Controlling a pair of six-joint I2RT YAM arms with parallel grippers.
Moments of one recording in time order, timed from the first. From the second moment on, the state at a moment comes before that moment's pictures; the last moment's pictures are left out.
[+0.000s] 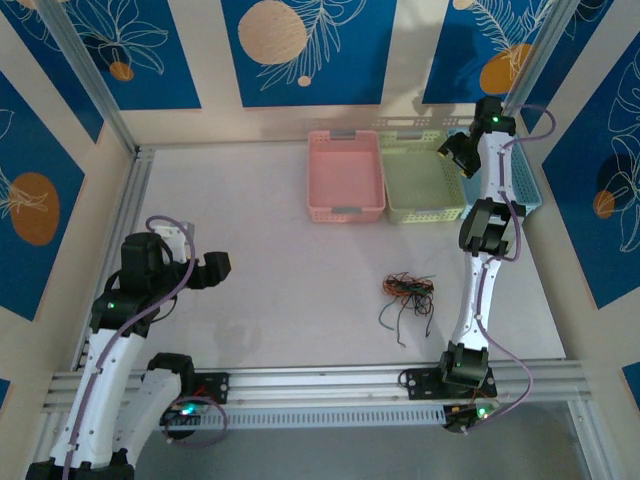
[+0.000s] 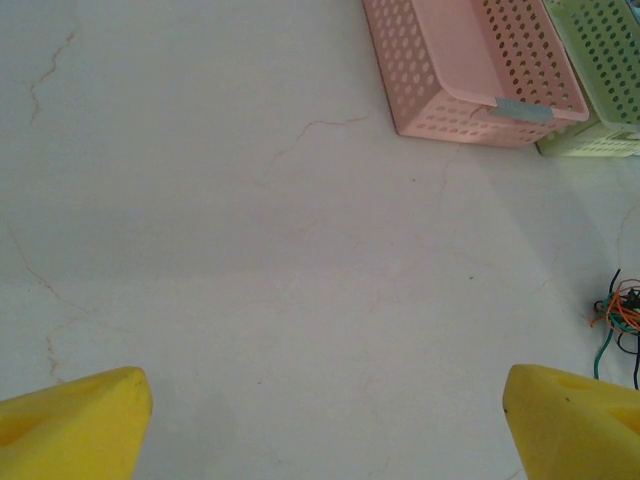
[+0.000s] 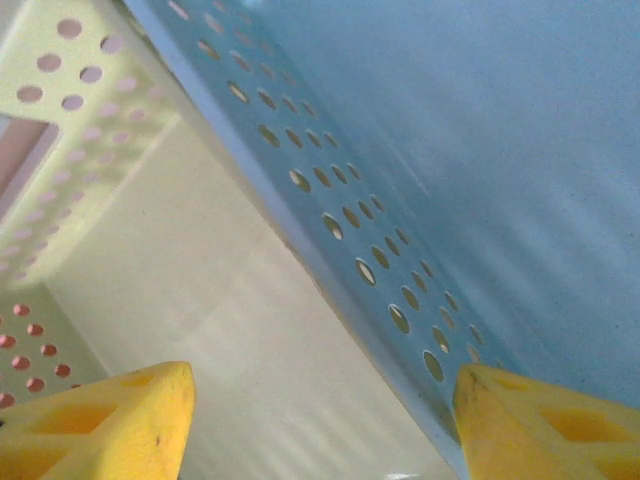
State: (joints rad) left arm -0.12 0.67 0.79 -0.80 0.31 -0.25; right arm -0.20 2.60 2.70 -1.25 -0.19 0.53
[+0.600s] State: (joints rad) left arm -0.12 0.67 0.79 -0.80 0.31 -0.25; right arm -0.16 2.59 2.70 -1.34 -0.26 0.38
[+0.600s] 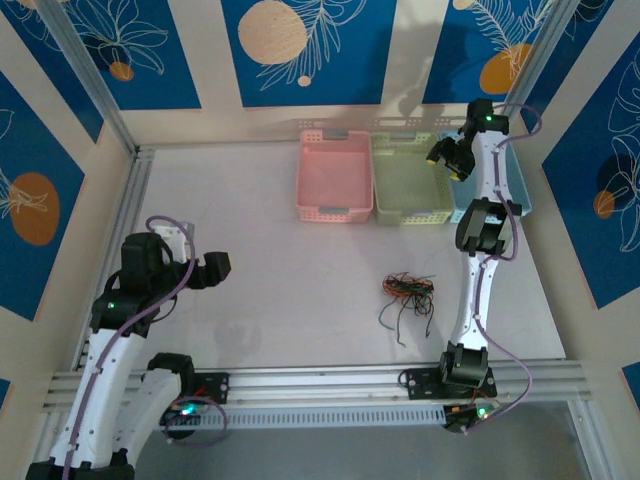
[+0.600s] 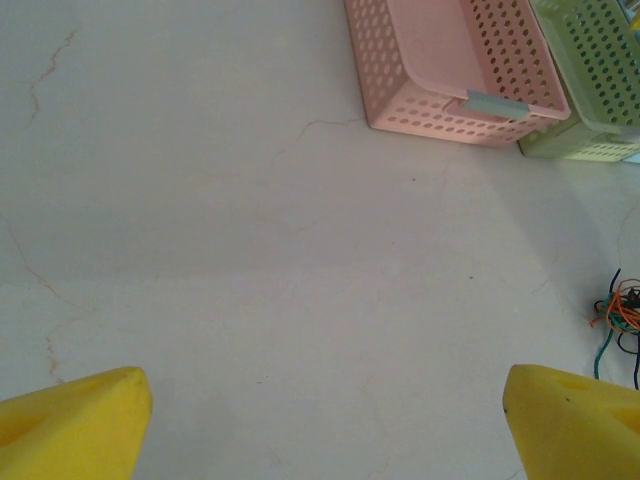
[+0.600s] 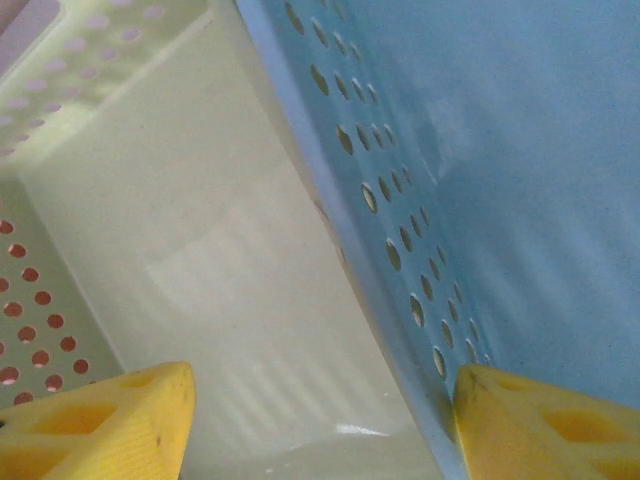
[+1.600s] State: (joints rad) left arm -0.12 0.68 0.79 -0.80 0.31 -0.25; right arm 0.24 2.62 2.62 -1.28 -0.23 0.33
